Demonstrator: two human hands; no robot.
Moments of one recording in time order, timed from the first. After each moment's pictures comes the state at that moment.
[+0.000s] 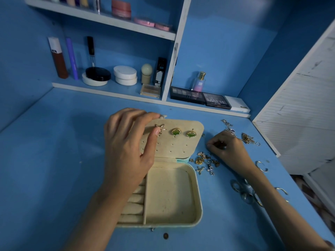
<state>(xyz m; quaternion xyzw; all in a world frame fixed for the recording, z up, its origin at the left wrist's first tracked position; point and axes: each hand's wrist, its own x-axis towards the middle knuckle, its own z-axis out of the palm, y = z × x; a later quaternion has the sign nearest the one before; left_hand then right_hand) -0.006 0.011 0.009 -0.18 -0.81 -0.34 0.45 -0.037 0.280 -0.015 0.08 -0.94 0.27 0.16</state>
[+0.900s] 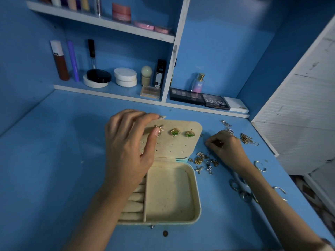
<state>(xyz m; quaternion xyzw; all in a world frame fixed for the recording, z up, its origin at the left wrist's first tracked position) -0.006 0.010 0.008 -0.18 -0.80 -0.34 0.45 -0.043 0.277 -0.015 0.04 -0.95 0.26 0.15</state>
